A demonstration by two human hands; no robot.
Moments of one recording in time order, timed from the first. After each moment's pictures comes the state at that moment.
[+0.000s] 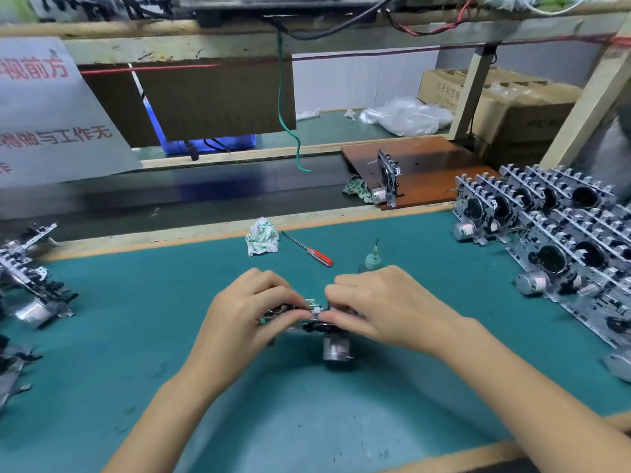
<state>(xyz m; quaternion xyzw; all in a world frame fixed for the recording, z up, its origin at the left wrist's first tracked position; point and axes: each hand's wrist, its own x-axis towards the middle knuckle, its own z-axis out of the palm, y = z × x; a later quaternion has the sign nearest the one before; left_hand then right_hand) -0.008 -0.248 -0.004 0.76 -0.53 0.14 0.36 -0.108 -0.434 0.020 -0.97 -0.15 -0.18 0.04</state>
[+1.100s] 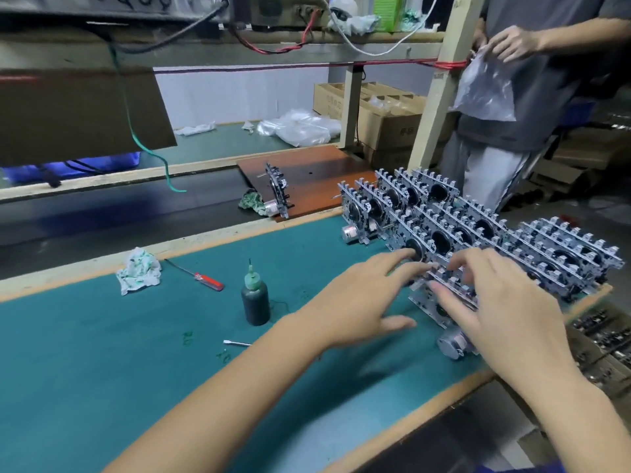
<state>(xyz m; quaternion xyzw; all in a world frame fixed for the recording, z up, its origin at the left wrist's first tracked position) -0.107 -0.464 0.017 0.63 -0.75 -0.02 0.20 -0.278 -0.540 0.029 -0.89 0.32 -0.31 -0.06</state>
